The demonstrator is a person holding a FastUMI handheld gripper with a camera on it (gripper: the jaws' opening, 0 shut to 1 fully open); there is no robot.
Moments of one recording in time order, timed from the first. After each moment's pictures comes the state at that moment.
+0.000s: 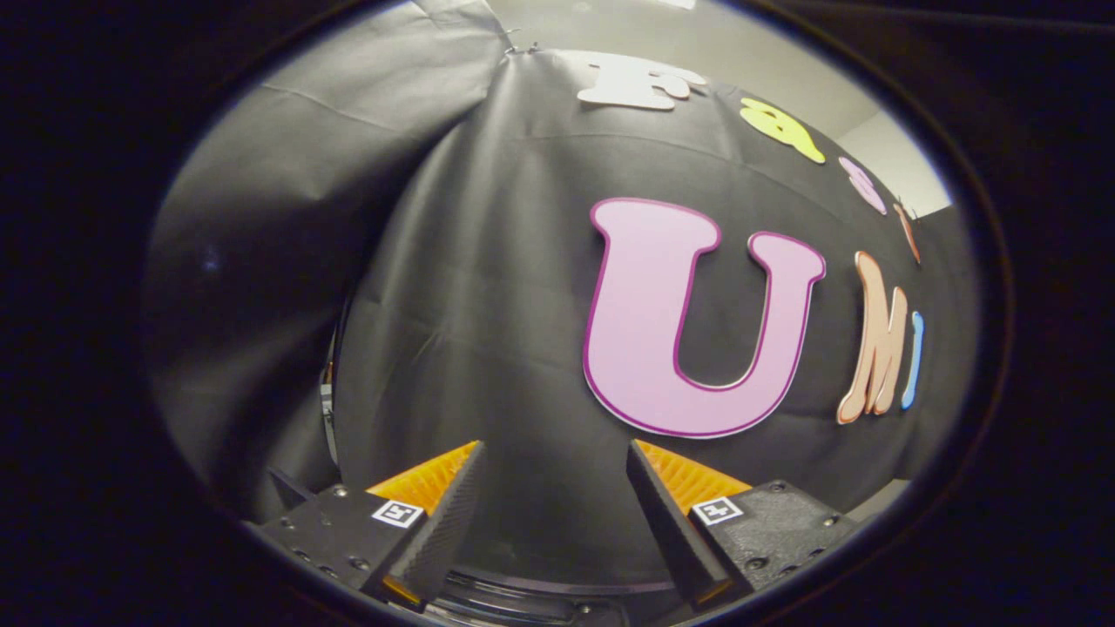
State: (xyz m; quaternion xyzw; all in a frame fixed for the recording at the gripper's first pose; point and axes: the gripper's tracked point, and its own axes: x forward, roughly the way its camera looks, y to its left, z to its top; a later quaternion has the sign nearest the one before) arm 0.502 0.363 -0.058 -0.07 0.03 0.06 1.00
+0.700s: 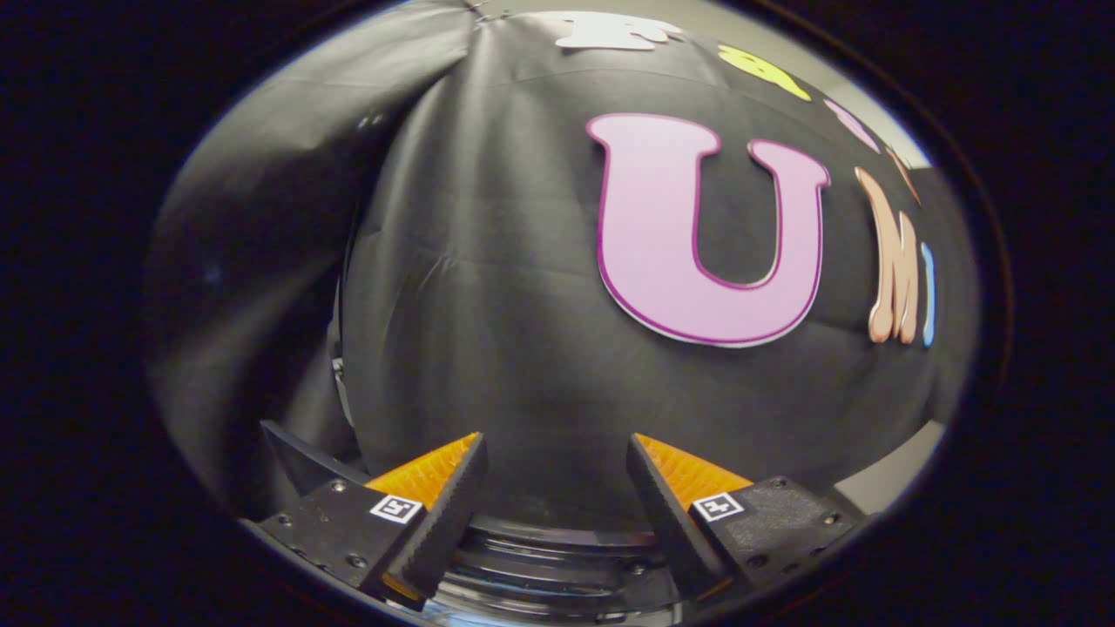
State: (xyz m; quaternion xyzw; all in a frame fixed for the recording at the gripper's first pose) arm 0.486 0.376 -0.147 0.02 0.14 0.08 0.99
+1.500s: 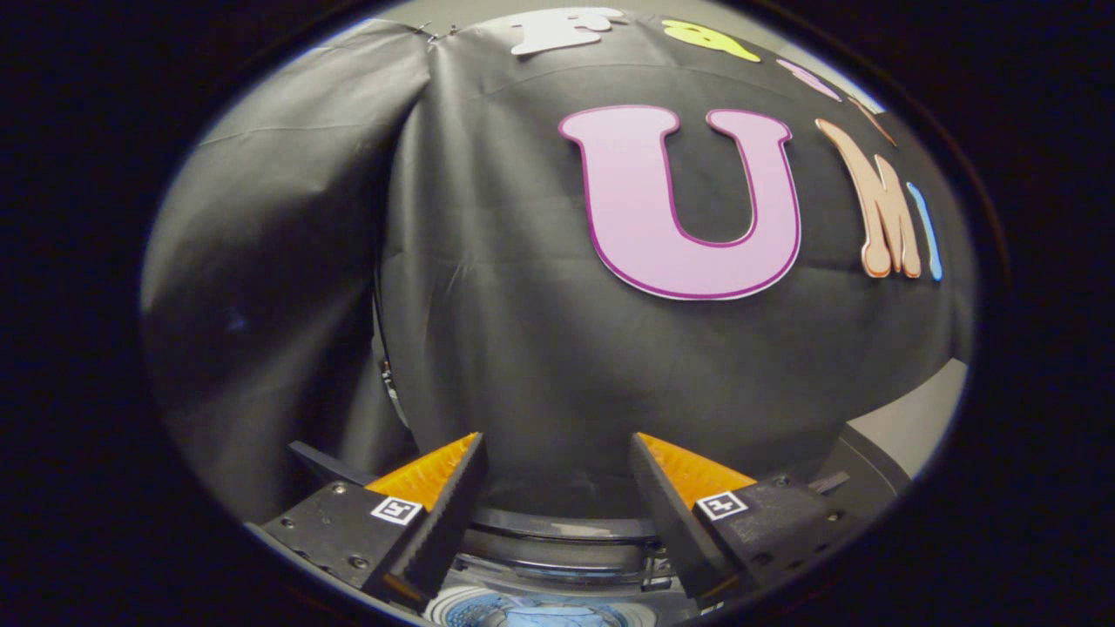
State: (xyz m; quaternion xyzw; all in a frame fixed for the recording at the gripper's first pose) arm 0.488 0.380 -0.146 0.05 0.13 0.11 0.98
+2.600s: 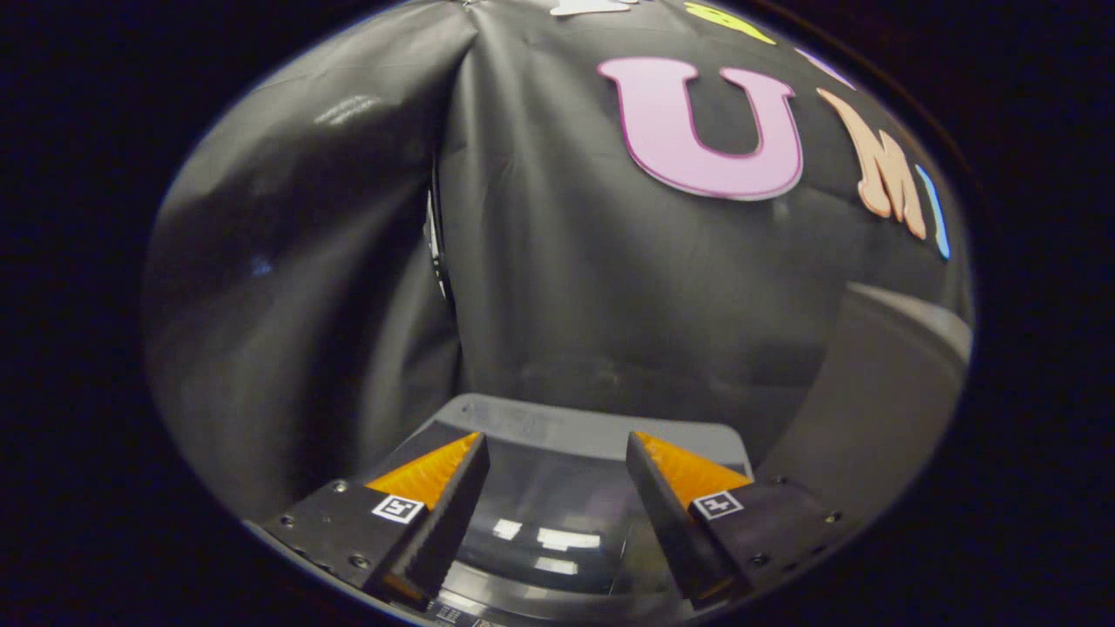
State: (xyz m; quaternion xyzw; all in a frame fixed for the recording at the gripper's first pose) arm 0.436 0.374 -0.183 0.04 0.25 0.14 0.96
